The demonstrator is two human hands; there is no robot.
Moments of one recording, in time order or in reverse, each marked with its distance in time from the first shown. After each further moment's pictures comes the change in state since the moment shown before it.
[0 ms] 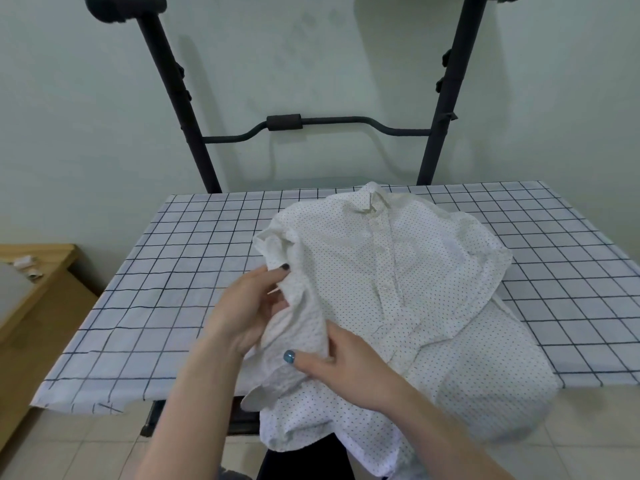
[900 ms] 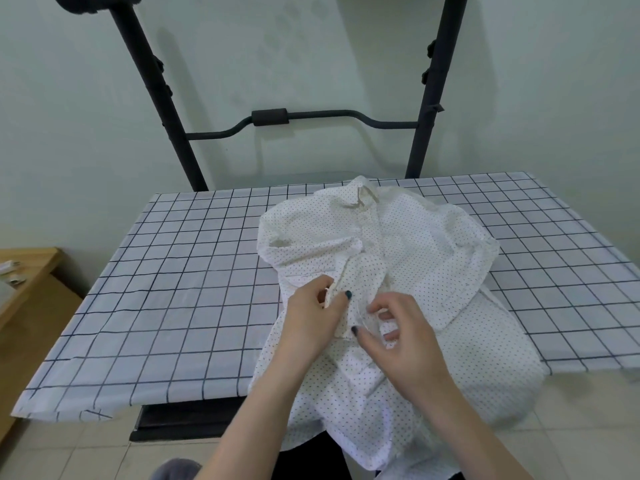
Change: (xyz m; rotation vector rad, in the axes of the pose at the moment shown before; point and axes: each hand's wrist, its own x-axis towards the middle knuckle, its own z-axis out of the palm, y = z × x) left_hand 0.009 -0.067 0.051 0.823 0.026 0.401; right_hand -0.025 0.047 -0.044 -0.260 0.589 -0.177
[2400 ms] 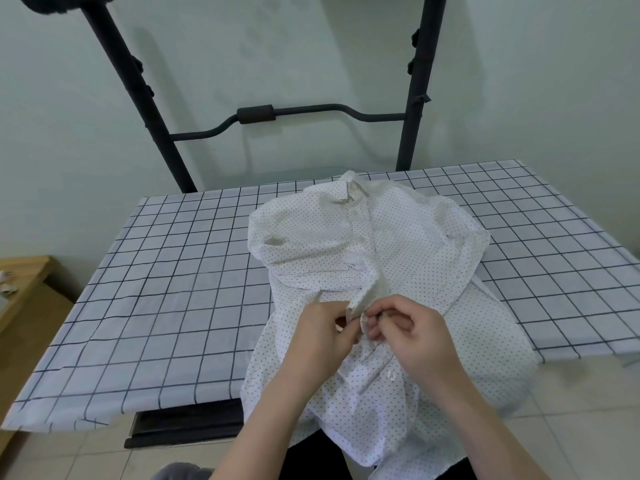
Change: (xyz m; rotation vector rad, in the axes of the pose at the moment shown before) left_hand -0.009 -0.013 0.023 0.221 -0.156 0.224; right_hand 0.000 -0.004 -0.023 0.391 -0.037 0.190
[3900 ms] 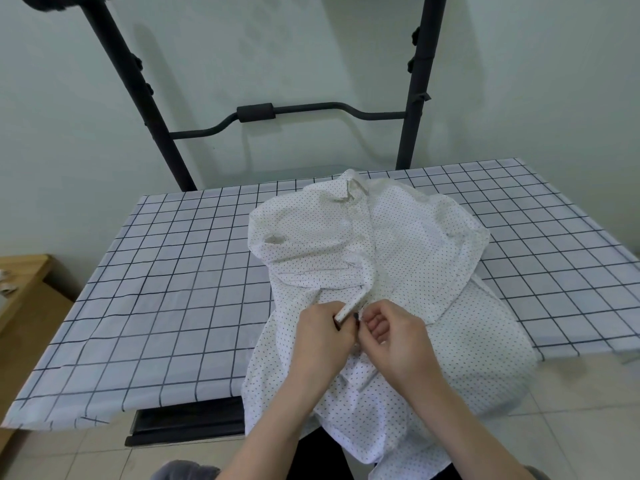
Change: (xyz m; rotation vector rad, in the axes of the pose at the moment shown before) left_hand -0.002 0.004 0.009 -0.011 0.085 -0.204; right_hand 0.007 0.028 0.023 -0.411 0.083 -0.119
